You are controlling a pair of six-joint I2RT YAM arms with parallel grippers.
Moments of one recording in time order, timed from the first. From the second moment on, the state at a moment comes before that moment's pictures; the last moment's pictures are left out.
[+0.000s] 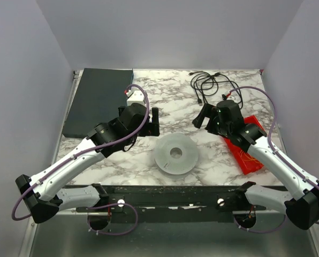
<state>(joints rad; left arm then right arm) -0.88 1.12 1.22 -0.74 -0.43 -0.58 0.54 1.10 0.97 -0.53 0.17 0.71</state>
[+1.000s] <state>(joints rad) -1.49 1.65 1.50 -0.80 -0.84 -0.44 0.44 1.03 1.00 -0.75 0.38 0.76</state>
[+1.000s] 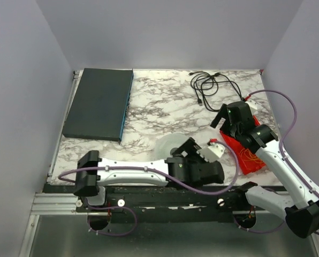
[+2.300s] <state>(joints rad) -1.51 2.20 1.61 -1.03 -1.15 -0.64 0.42 0.93 1.00 -0.78 0.38 0.76</state>
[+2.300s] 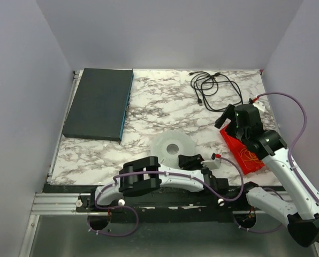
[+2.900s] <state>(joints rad) -1.33 1.74 1.60 -1.13 -1.00 -0.69 0.42 0.93 1.09 -0.79 0.38 0.75</state>
